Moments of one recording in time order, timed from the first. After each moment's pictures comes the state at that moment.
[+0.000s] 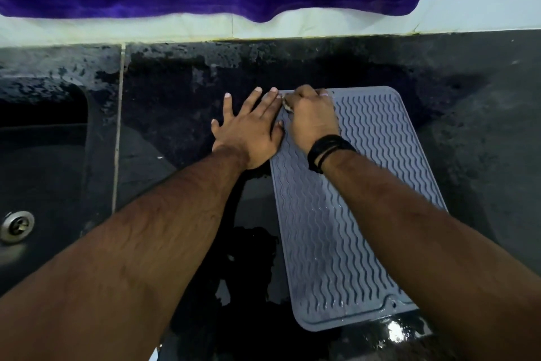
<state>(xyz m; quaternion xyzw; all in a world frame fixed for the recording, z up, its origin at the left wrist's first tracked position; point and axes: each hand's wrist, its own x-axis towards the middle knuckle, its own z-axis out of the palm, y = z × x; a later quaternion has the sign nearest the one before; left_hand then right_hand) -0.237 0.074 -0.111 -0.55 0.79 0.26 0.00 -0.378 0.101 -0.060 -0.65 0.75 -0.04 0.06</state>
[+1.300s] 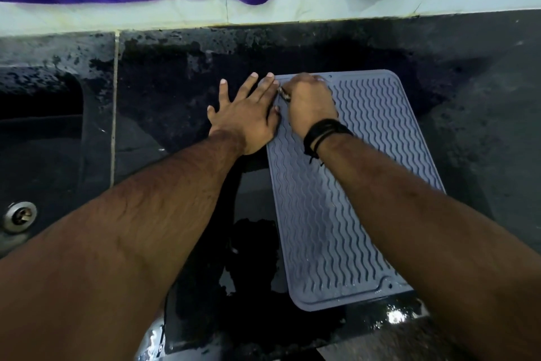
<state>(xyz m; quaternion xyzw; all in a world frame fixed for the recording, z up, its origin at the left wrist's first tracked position) -0.236 0.071 -0.116 -0.55 0.80 0.24 0.00 -0.377 0.101 -0.064 -0.64 0.76 -0.07 0.07</state>
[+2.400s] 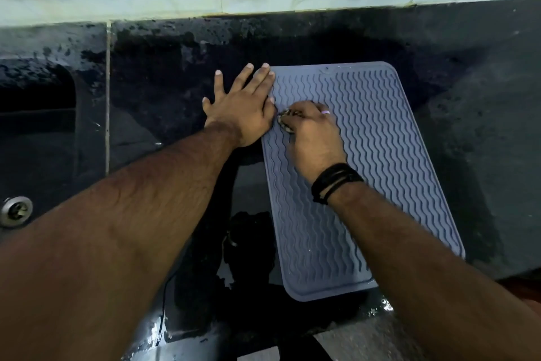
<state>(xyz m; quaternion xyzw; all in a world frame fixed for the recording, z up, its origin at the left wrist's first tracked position) -0.237 0.070 -0.116 -0.54 0.81 0.22 0.01 -0.371 0.181 -0.072 -0.66 0.74 -0.09 0.07</state>
